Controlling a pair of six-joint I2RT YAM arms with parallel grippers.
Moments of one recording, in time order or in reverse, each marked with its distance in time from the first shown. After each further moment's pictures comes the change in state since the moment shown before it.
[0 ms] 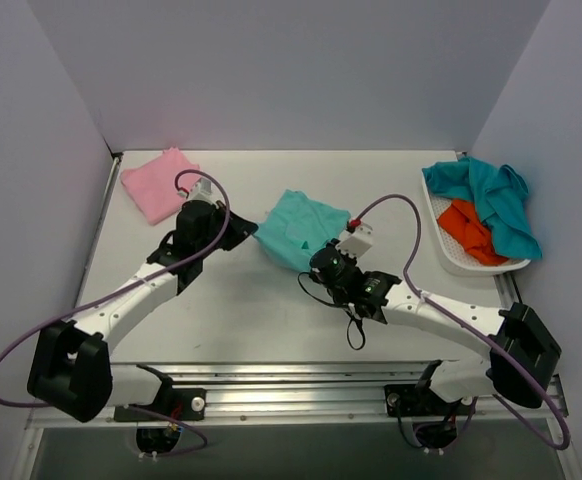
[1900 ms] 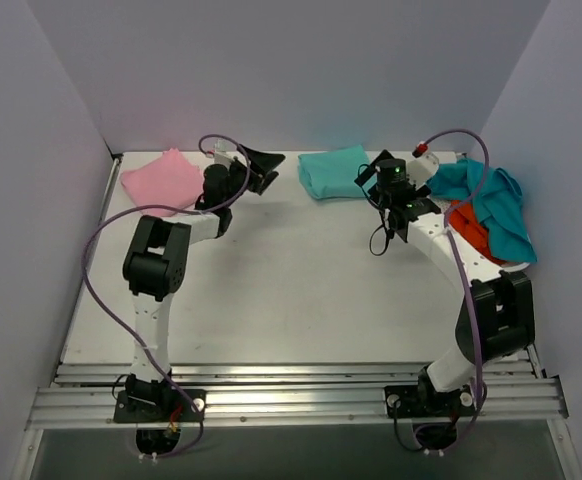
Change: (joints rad) left arm 0.163 0.917 0.620 0.828 0.328 -0.353; right arm -0.623 0.291 0.456 -0.017 -0.158 -0.246
